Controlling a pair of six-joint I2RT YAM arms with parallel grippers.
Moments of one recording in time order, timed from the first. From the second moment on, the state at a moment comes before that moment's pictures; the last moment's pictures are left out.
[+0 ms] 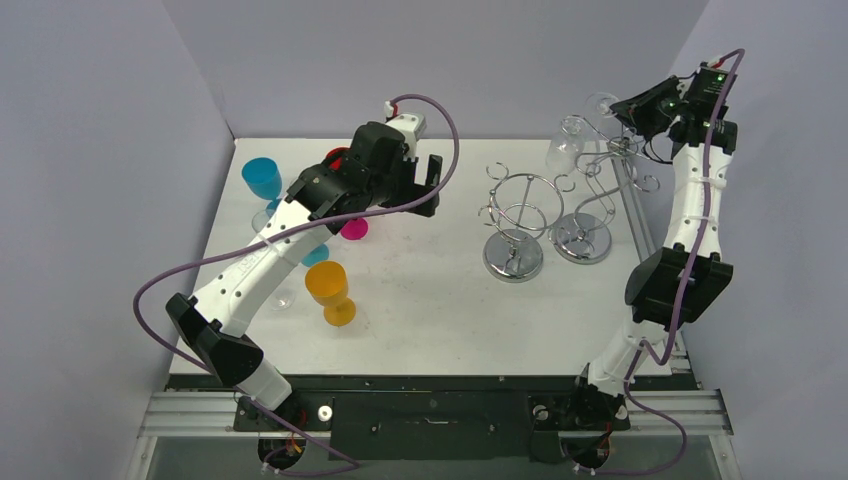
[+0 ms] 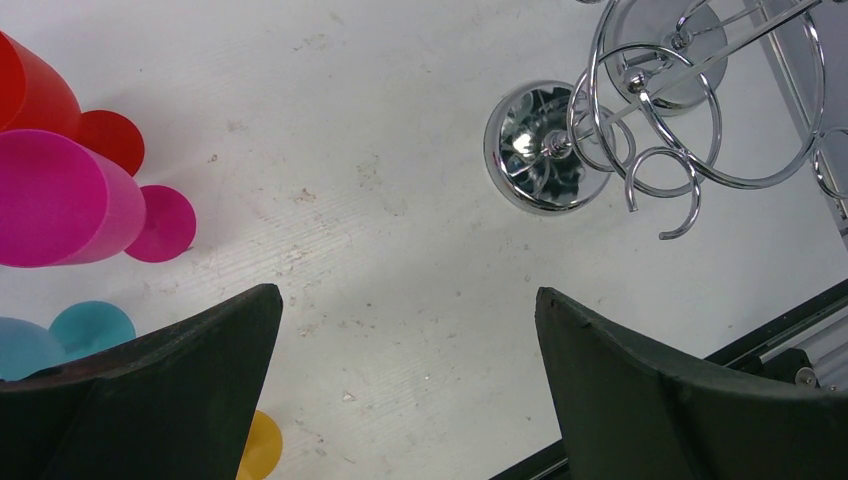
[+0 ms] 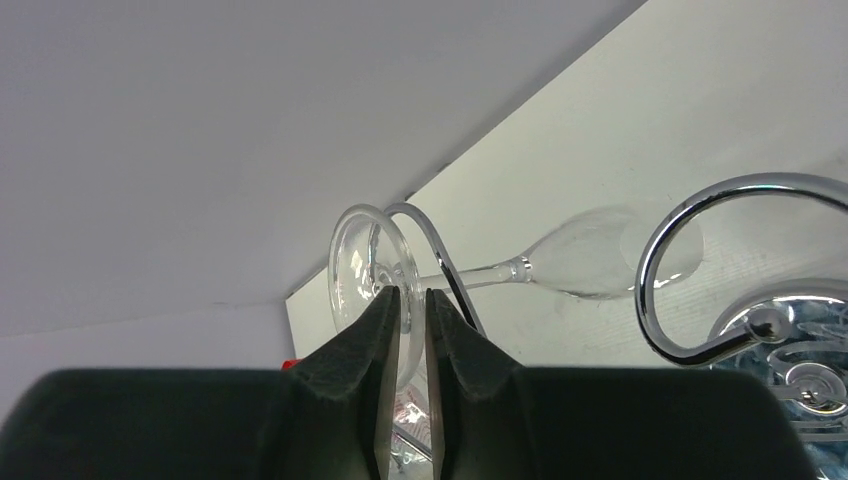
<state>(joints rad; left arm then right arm) -0.73 1.59 1.83 -0.86 -0.14 -0.33 -0.32 1.90 2.12 -0.71 -0.47 0.79</state>
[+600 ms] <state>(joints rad) -0.75 1.60 1.84 -0.86 -0.14 -0.34 -0.37 1.82 1.93 -0.53 -0.56 0.93</state>
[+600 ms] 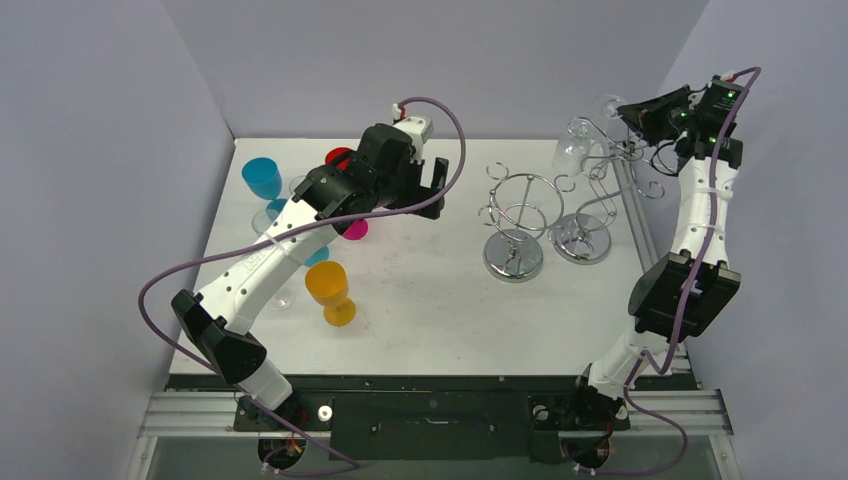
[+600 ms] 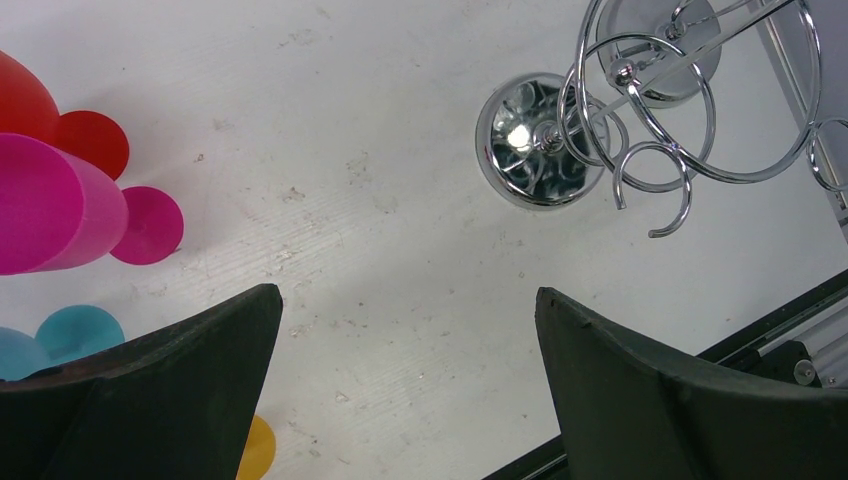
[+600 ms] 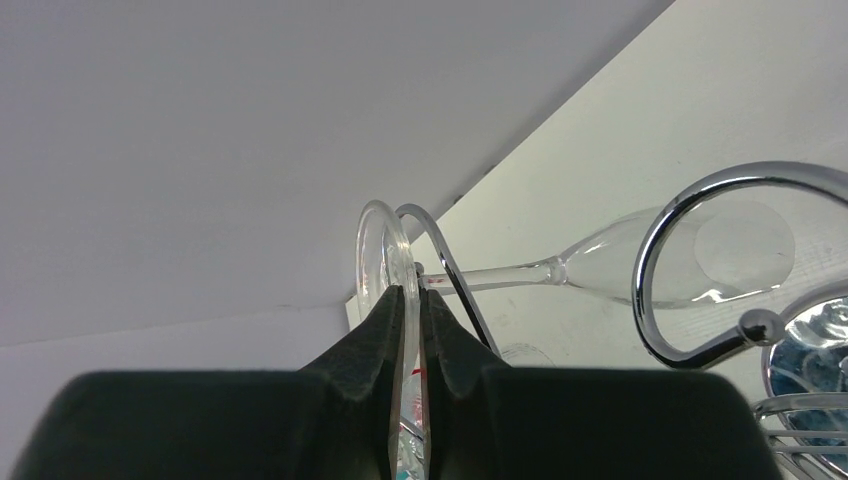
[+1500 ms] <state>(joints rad) -0.76 1.61 1.85 -0.86 -0.15 -0.34 -0.39 1.78 1.82 -0.38 -0.61 1.07</state>
